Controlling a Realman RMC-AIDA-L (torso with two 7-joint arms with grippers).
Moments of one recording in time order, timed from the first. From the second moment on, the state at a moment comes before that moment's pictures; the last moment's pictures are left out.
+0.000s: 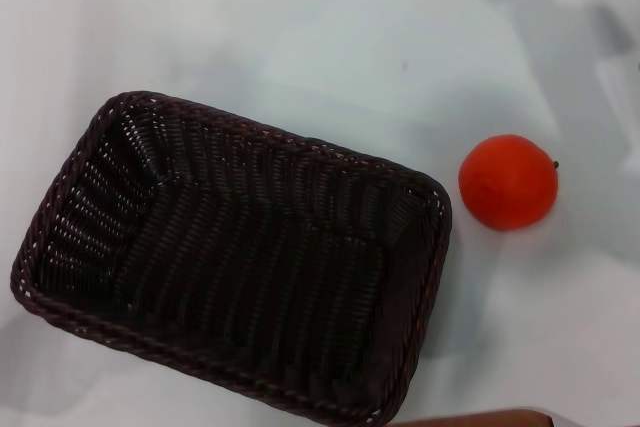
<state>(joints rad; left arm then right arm) -0.41 -2.17 0.20 0.07 1.29 1.91 -0.47 0.60 2.10 -0.62 0.02 -0.65 -1.42 -2.49</state>
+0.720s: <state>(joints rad) -0.39 -2.15 0.31 0.34 1.36 1.80 -1.07 0.60 2.10 -0.62 0.02 -0.65 -1.42 -2.49</state>
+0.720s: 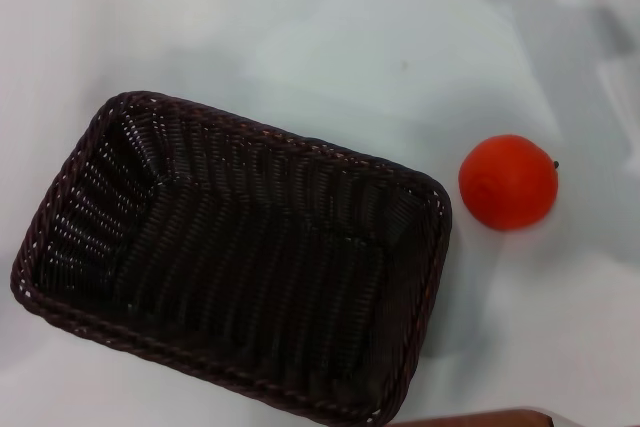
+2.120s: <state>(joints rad) -0.44 -2.15 0.79 1.66 2.49 1.93 -2.53 0.59 2.10 -0.57 0.02 -0.65 -1.35 -2.49</state>
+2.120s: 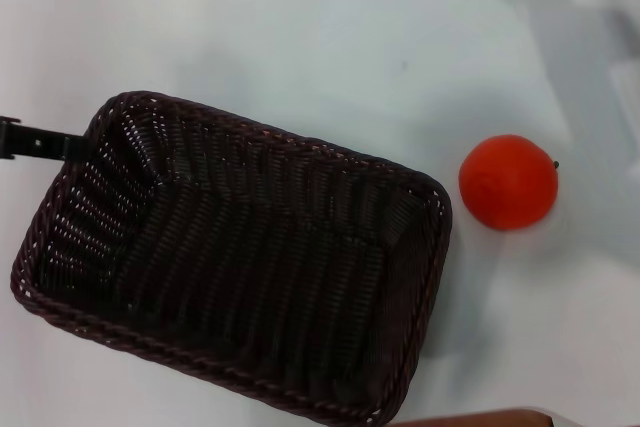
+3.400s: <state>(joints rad) -0.44 -2.17 1.01 1.54 2.66 1.82 -2.59 0.58 2.10 -0.57 0.02 -0.65 -1.34 -2.48</state>
